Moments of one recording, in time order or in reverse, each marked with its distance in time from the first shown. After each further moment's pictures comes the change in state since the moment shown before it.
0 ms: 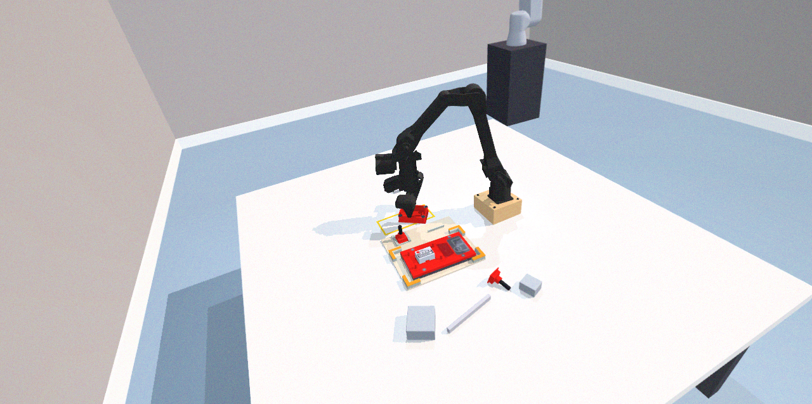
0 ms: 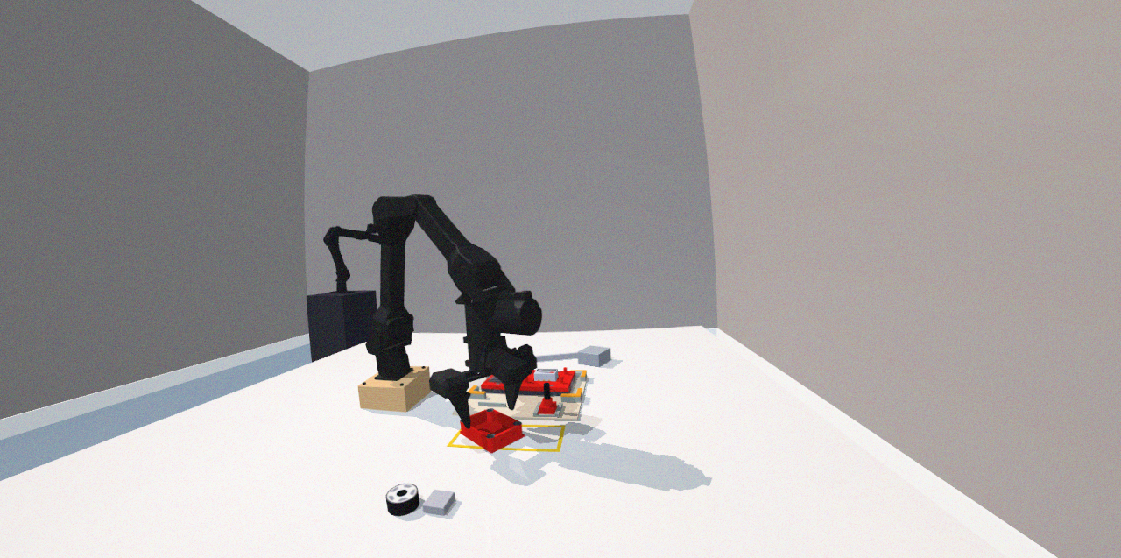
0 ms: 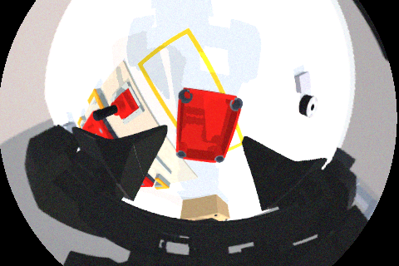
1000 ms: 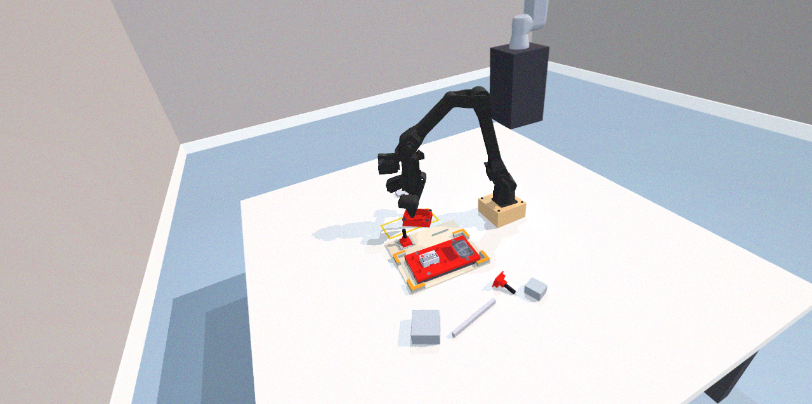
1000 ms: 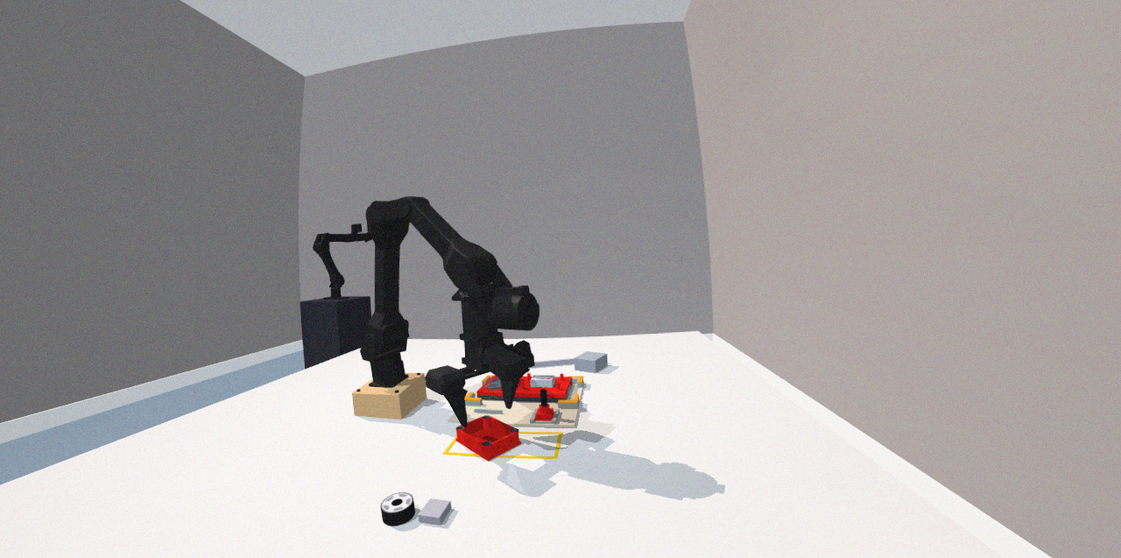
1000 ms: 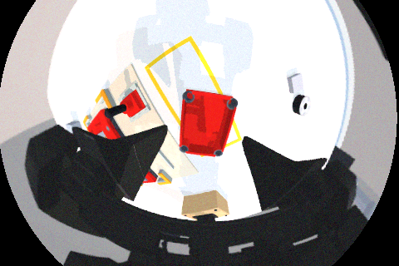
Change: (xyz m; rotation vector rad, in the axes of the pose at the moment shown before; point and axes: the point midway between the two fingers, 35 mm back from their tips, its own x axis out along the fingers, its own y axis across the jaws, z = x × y) arm -0.016 0.001 0.002 0.000 -0.006 0.002
